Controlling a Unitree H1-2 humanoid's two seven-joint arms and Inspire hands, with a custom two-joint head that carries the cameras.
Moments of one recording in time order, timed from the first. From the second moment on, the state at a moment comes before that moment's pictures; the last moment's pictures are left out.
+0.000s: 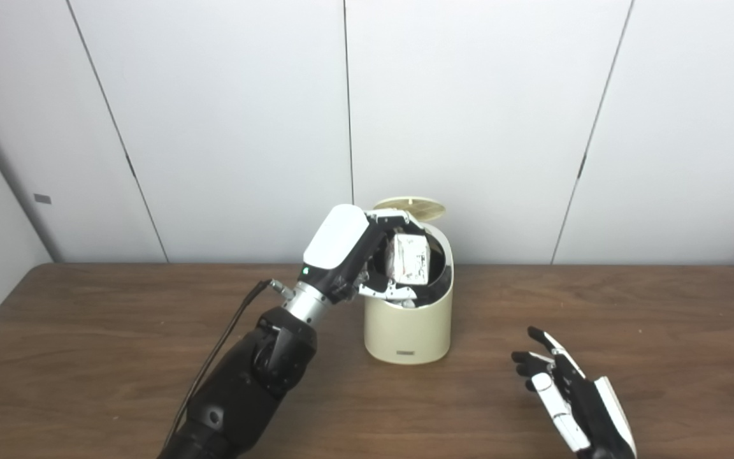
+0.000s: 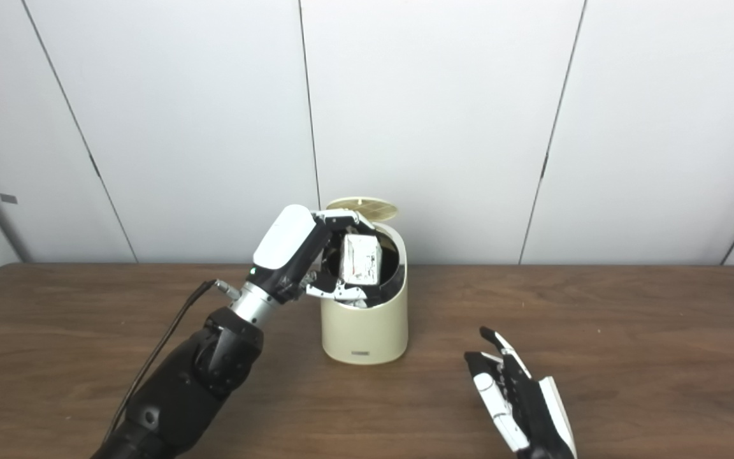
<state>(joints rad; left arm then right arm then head) -0.71 0.20 -0.35 0.47 0.61 -0.43 0.25 0.02 -0.08 0.06 -0.31 -0.30 0.23 -0.03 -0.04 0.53</state>
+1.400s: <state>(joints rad) -0.70 0.21 -0.45 0.46 0.65 -0.45 0.40 0.02 -0.08 0.05 -0.31 -0.29 0.22 -0.03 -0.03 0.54</state>
